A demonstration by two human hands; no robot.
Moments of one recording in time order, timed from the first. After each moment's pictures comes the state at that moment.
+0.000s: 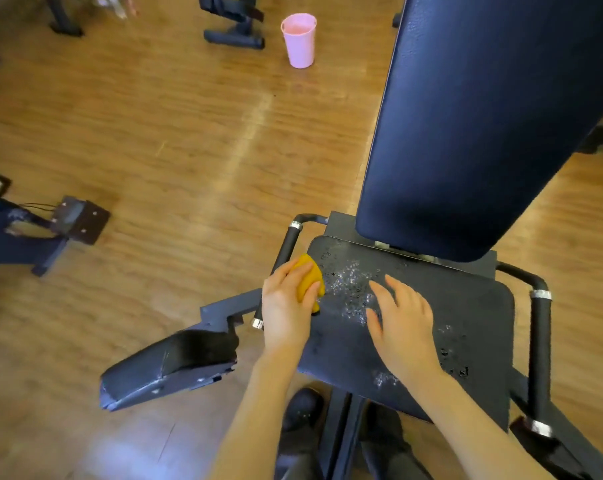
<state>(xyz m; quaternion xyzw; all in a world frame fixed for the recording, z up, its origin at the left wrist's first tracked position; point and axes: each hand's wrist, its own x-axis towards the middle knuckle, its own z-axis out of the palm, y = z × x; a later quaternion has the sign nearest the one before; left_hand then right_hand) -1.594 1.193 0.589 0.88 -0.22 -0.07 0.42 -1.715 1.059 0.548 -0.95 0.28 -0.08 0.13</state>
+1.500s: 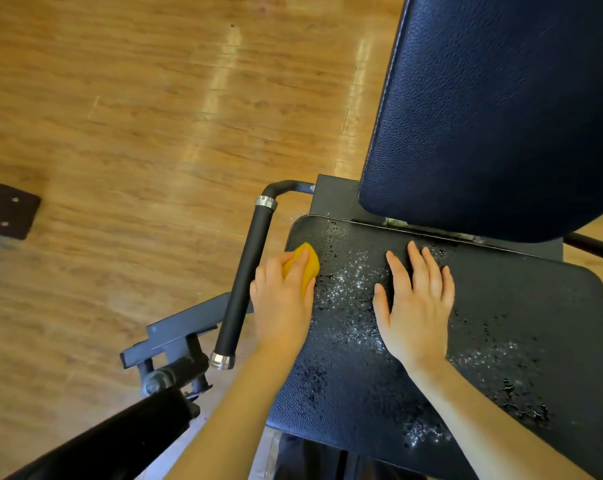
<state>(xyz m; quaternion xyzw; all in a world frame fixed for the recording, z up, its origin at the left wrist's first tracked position) -1.531 1.157 0.391 0.92 -0.32 -0.02 0.24 -1.660 1.019 0.384 -0.92 0.37 -0.09 0.08</state>
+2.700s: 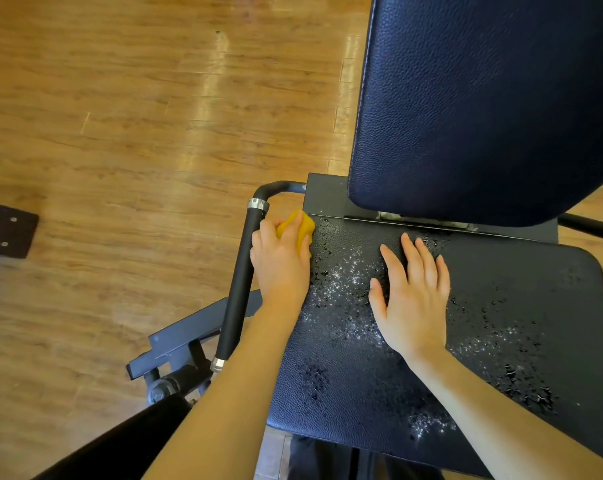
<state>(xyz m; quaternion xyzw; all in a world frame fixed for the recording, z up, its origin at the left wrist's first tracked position) -1.492 1.115 0.385 0.92 -0.29 -0.01 0.26 -1.661 1.018 0.382 -0.92 0.37 -0.07 0.08</state>
